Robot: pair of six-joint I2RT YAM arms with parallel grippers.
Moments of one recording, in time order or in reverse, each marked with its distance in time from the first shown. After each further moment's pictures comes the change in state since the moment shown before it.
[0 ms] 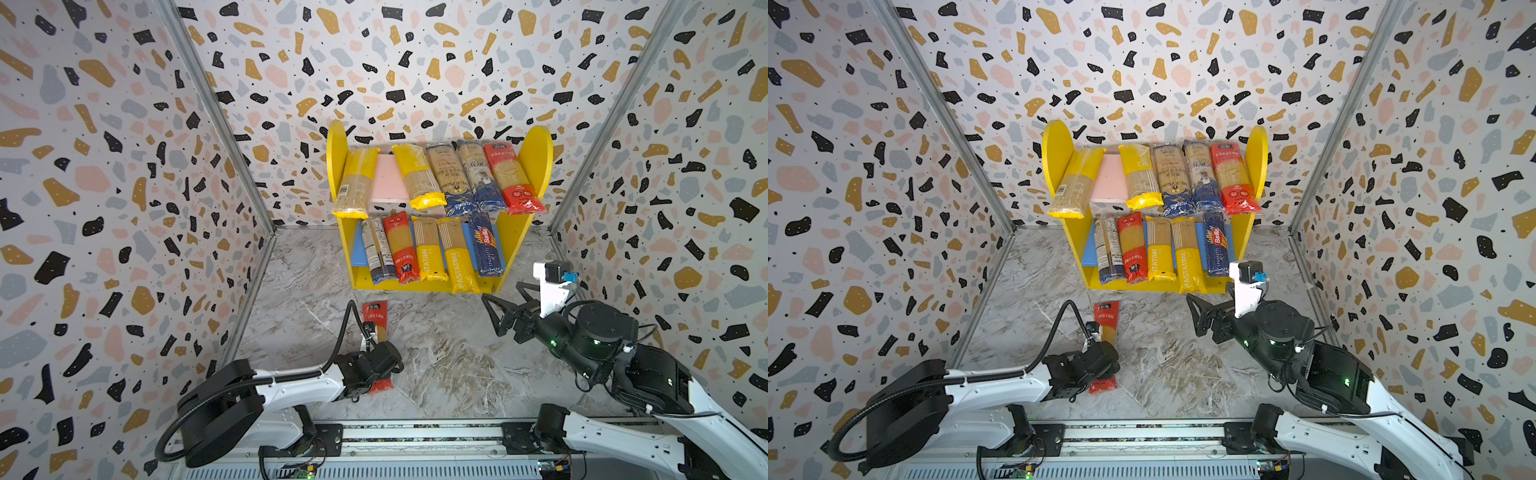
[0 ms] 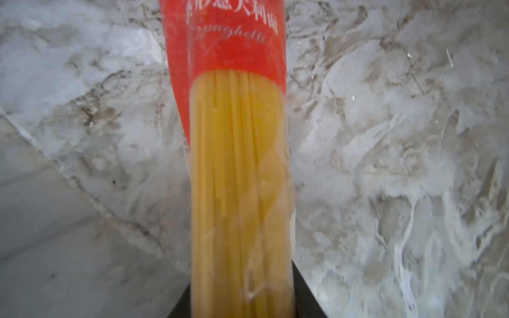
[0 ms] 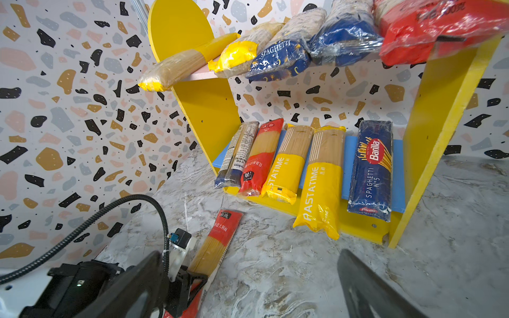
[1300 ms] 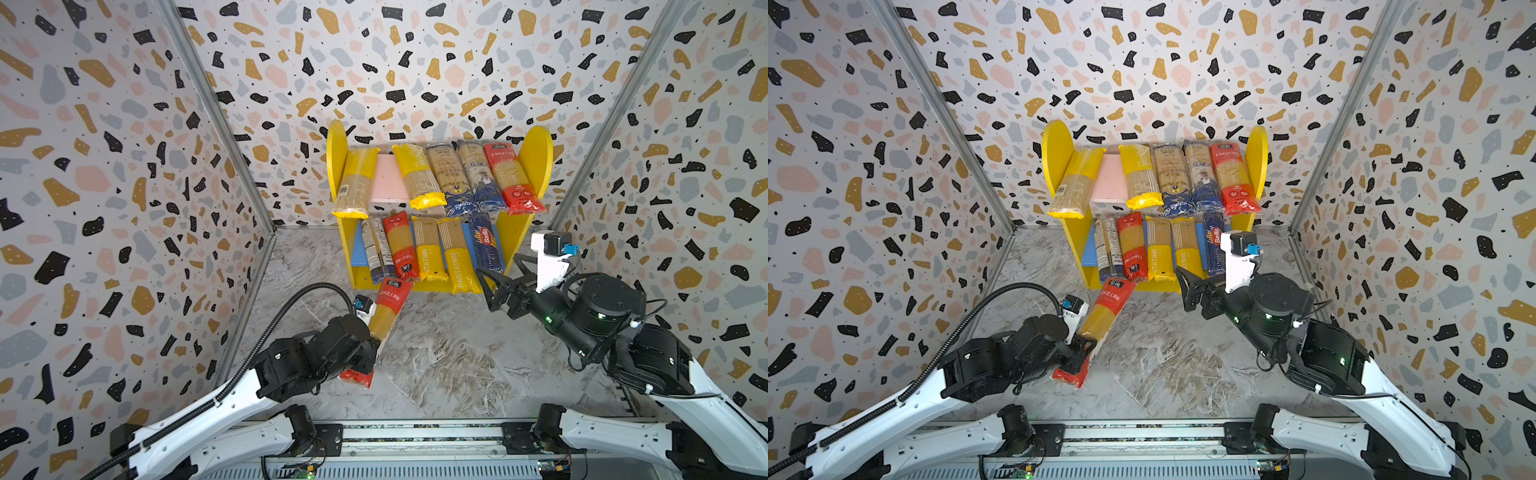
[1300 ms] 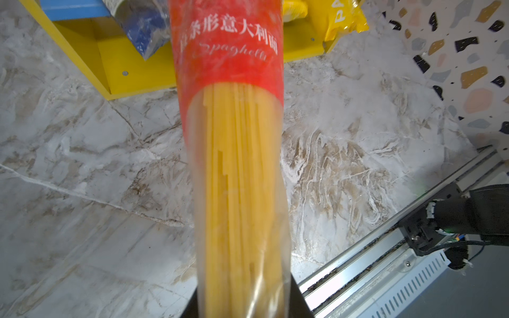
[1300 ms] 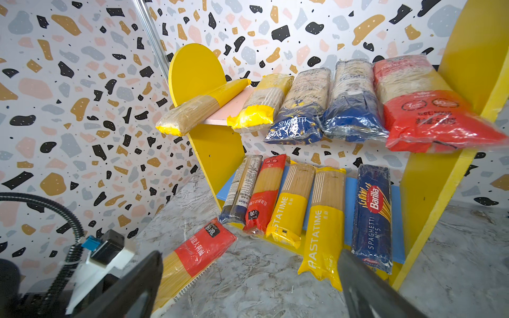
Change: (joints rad) left arm -0.011 -0.380 0.552 -0.643 0.177 0.351; right arm 0.000 0.168 0.236 0.032 0.033 -0.102
